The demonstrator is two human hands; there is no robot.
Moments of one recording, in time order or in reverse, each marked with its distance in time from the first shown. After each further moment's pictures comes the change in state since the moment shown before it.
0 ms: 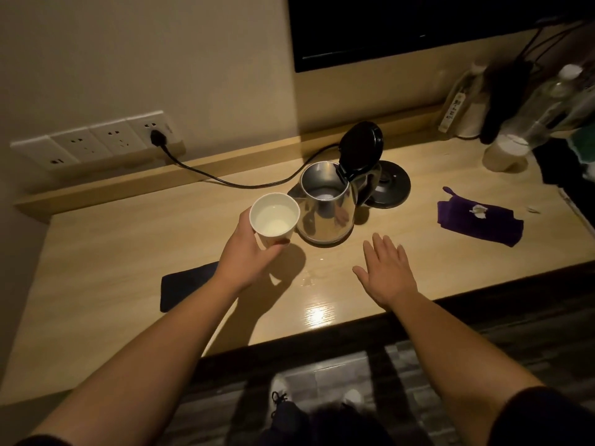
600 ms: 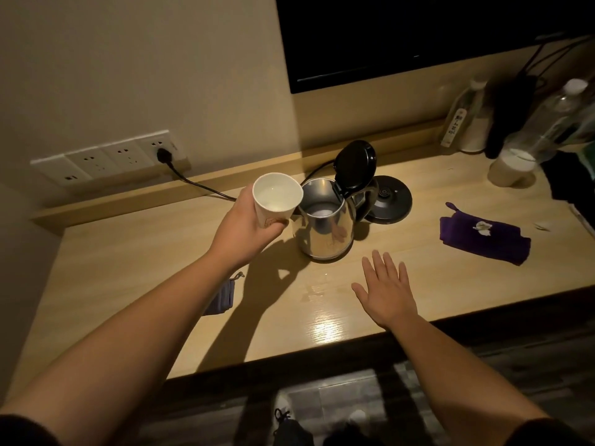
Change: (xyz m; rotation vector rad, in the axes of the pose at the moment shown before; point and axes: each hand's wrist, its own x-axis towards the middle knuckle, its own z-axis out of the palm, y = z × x) left_hand 0.040 0.048 -0.016 0.187 0.069 0.157; right_hand 0.007 0.009 0.017 0.017 0.022 -0.018
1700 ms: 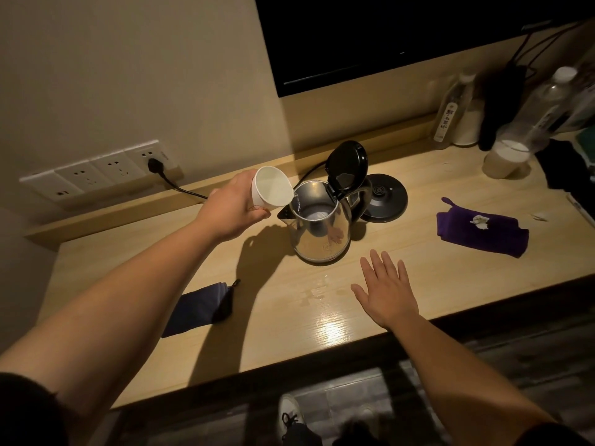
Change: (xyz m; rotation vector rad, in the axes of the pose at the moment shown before) left_hand 0.060 -0.009 -0.018 0.370 -0.165 0.155; right_hand 0.001 0.002 0.004 0.016 0.029 -0.003
